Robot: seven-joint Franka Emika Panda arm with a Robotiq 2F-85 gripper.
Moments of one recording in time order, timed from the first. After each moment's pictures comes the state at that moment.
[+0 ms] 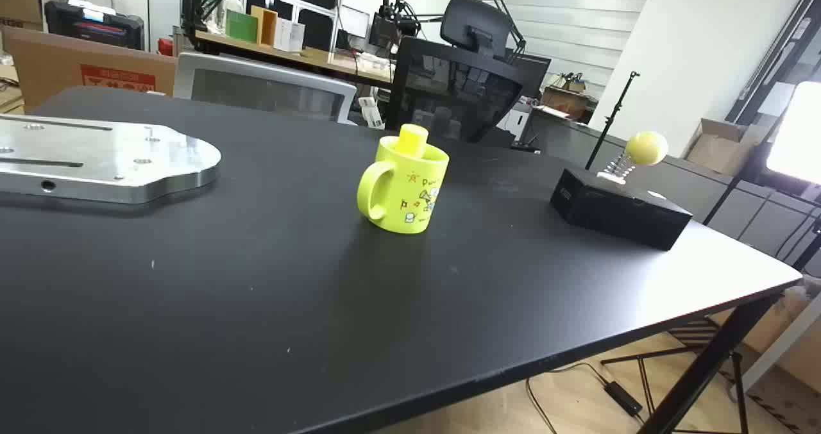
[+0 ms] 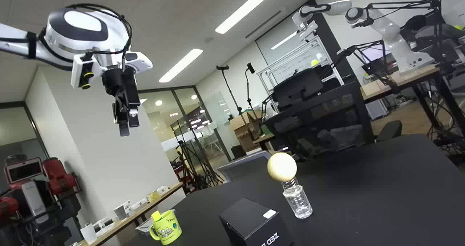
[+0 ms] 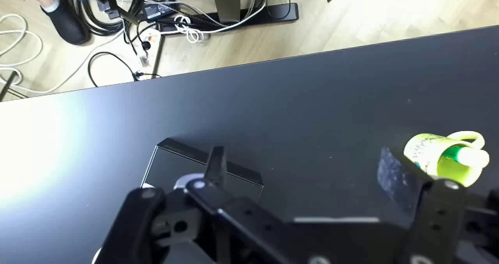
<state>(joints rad) -0.02 -0.27 -0.01 -2.14 0.06 1.68 0.08</state>
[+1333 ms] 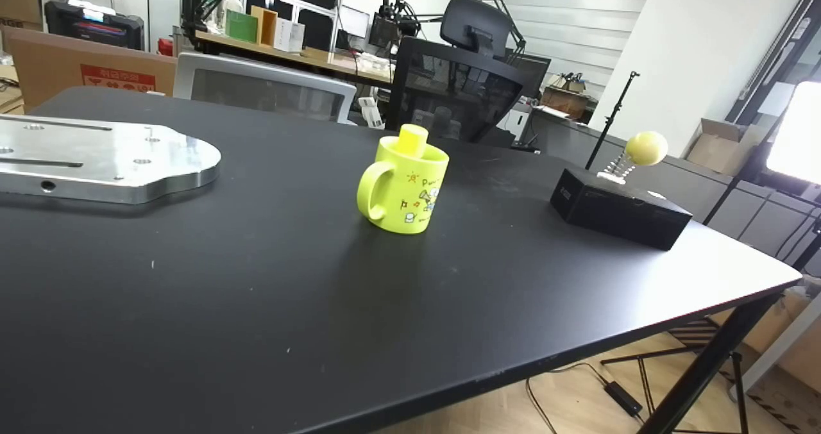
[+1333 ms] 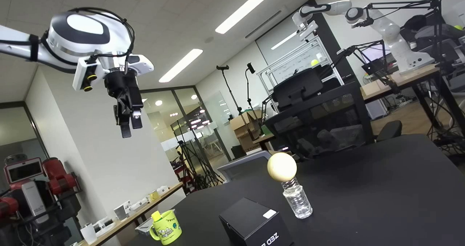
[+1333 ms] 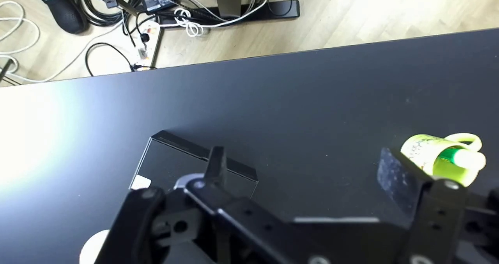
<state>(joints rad) -0.02 -0.26 -0.01 -2.14 0.06 1.70 0.06</state>
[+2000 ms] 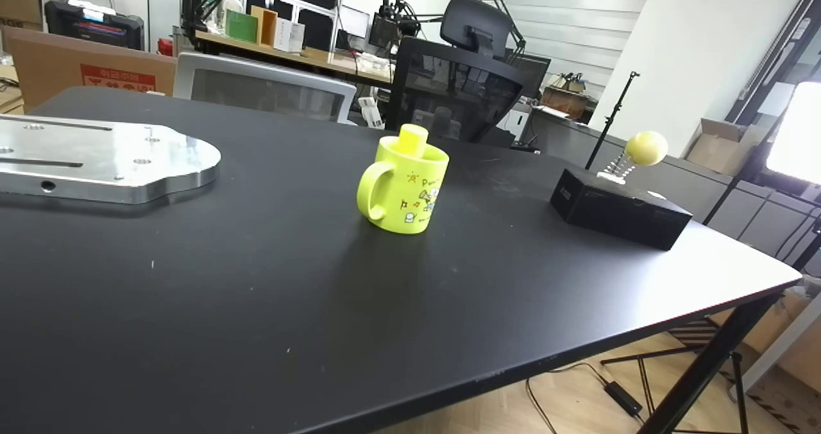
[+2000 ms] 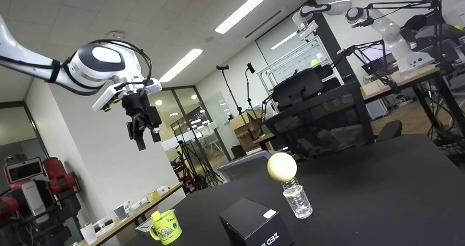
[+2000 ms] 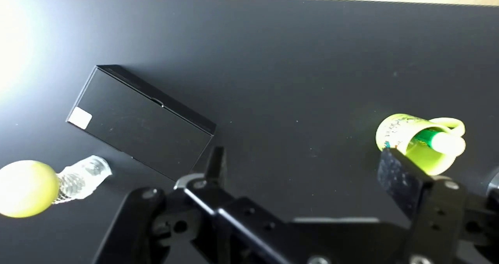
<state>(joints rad) 0.04 -0.10 0.07 -2.09 0.05 1.89 0.04</state>
